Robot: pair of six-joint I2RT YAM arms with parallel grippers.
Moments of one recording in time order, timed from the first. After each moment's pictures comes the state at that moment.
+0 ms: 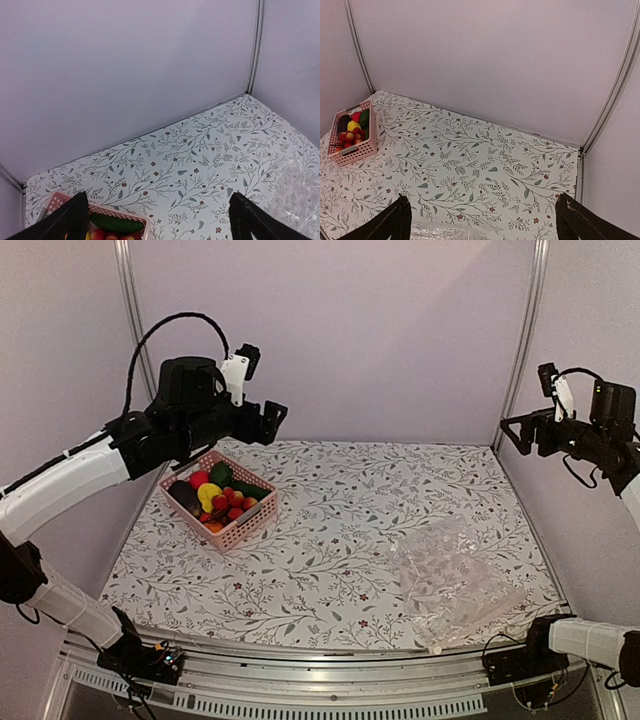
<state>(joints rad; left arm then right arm) -0.77 1.41 1.43 -0.30 -0.33 -0.02 -0.04 0.98 1.24 -0.57 -0.41 -0.14</state>
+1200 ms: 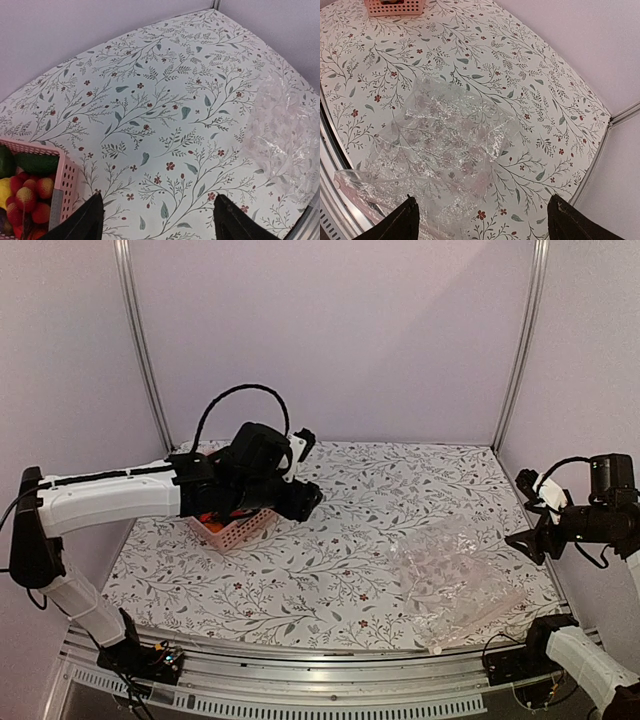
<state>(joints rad) -0.96 1.54 1.23 -0.32 -0.27 -0.22 -0.04 0.65 0.95 -1.10 -0.46 -0.78</state>
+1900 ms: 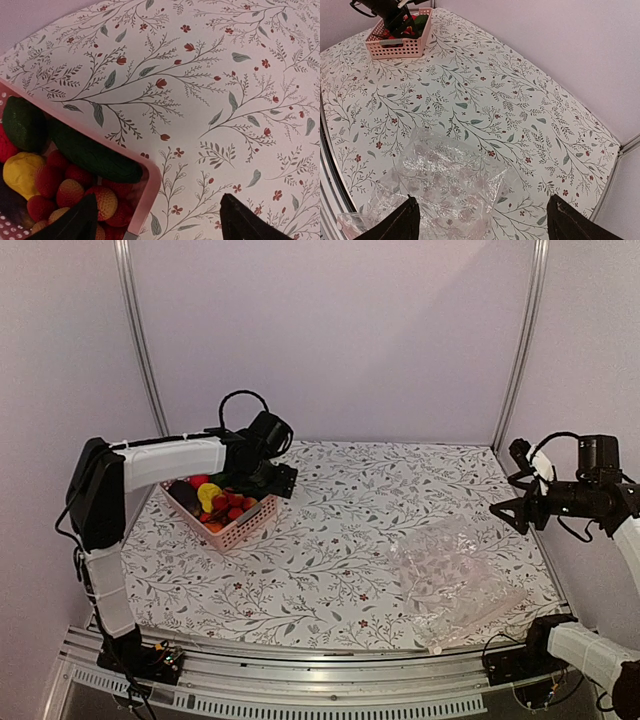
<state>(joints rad) -0.66 1.92 1.53 -0.56 -0.32 -0.28 -0.04 0.79 0.94 -0.85 -0.60 -0.66</state>
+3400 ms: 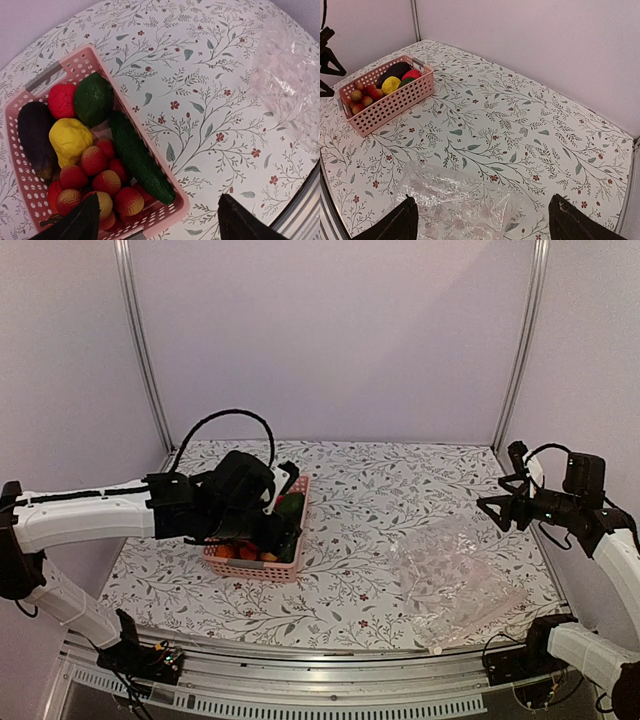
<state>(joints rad) -1.02 1.41 1.08 -0.50 -0.30 -0.26 -0.04 0.79 0.68 -0.38 -0.67 -0.35</state>
